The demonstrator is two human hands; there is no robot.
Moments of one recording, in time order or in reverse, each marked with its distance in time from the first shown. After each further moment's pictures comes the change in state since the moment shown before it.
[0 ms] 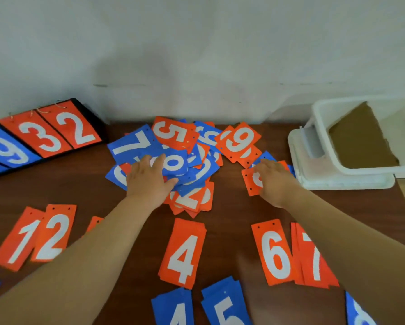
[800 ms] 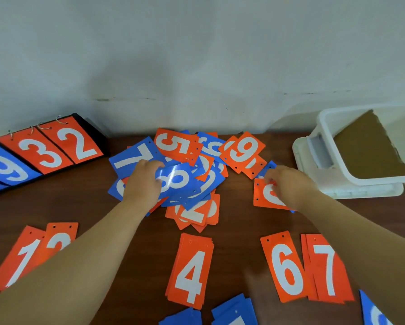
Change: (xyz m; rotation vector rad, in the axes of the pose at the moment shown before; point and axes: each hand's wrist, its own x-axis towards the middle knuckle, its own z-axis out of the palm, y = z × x) left_hand 0.034 -0.014 -0.003 -0.325 0.113 0.043; right_hand 0.008 0.015 -0.029 -0.112 0.024 0.062
